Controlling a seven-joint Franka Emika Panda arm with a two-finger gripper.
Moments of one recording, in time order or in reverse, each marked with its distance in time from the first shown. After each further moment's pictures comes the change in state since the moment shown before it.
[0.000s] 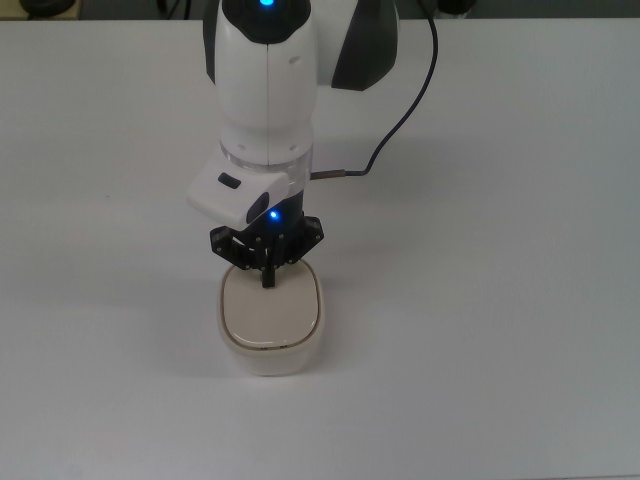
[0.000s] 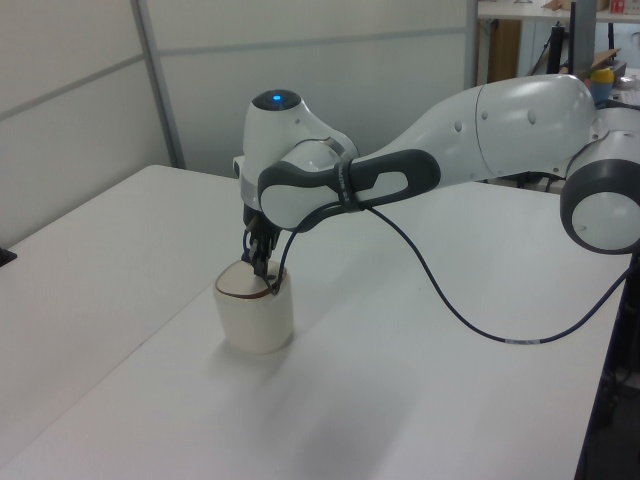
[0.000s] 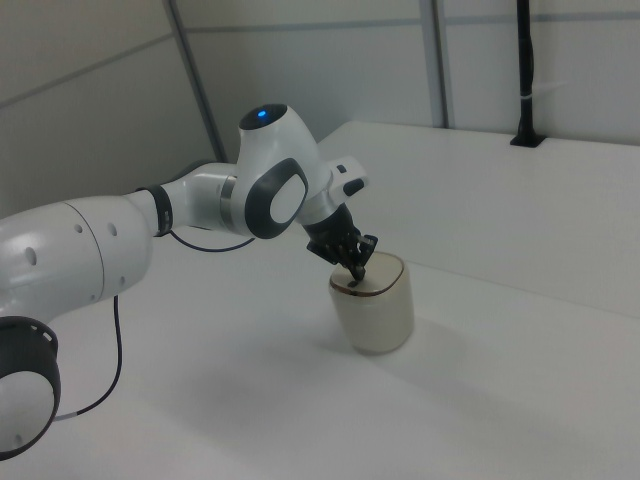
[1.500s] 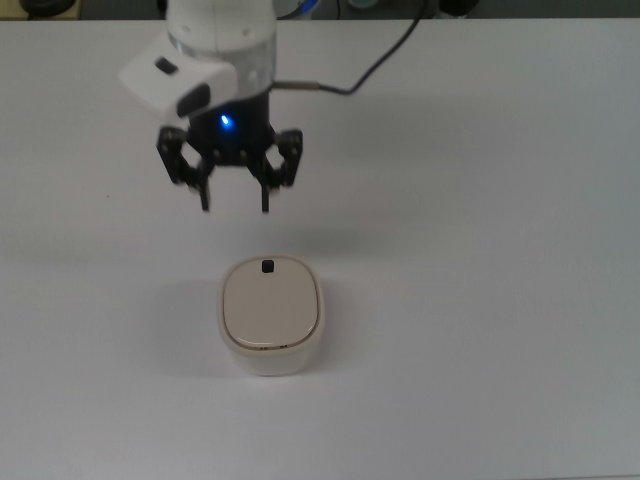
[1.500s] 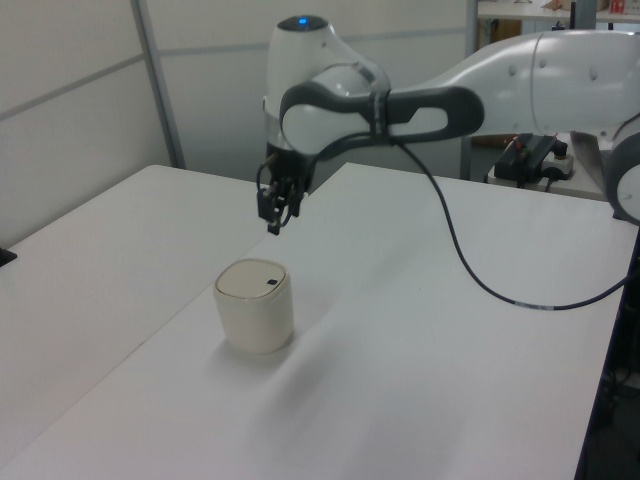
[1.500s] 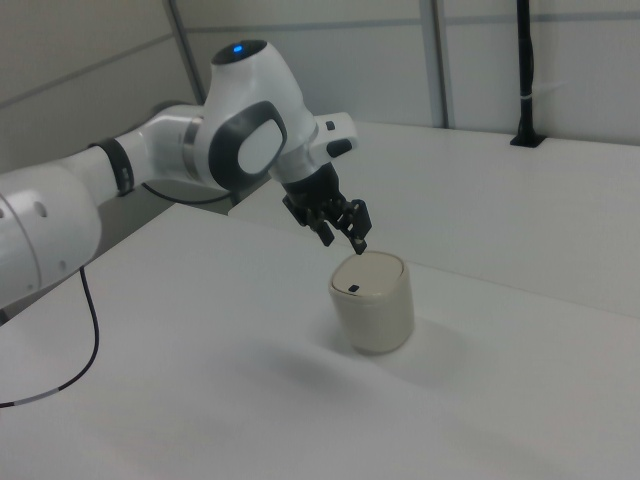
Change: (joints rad) arm -0.014 -0.182 -0.039 0.012 0.021 -0.237 0.131
